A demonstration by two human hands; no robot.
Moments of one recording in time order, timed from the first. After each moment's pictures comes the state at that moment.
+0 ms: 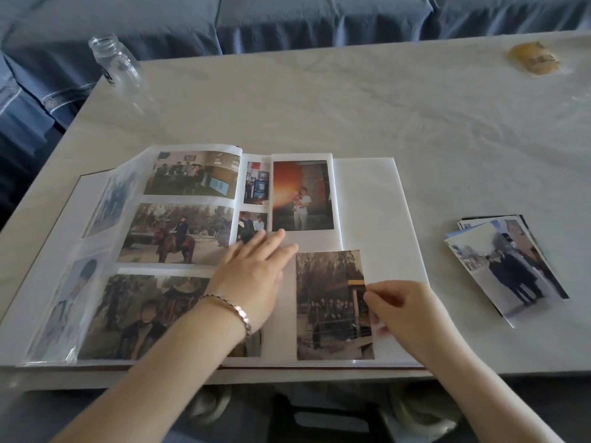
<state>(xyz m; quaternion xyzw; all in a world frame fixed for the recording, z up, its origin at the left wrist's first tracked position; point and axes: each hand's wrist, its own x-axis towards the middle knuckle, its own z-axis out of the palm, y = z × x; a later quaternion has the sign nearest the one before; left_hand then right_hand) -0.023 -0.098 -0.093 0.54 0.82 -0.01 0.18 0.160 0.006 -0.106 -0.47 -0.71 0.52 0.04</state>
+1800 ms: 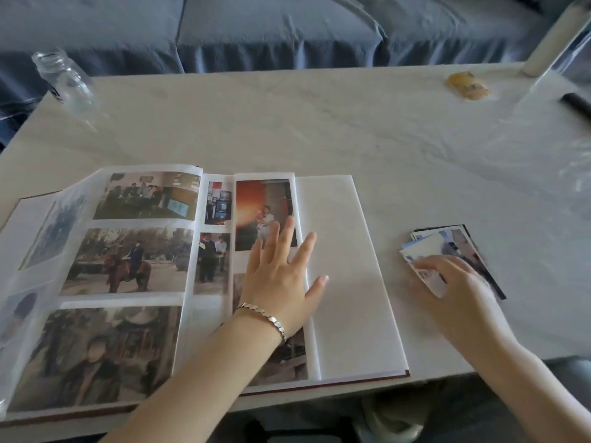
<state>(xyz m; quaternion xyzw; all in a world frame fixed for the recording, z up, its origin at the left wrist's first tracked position) 0.022 -0.042 -0.102 0.54 0.83 0.04 0.14 0.219 0.067 -0.093 -0.54 -0.79 0.25 0.10</state>
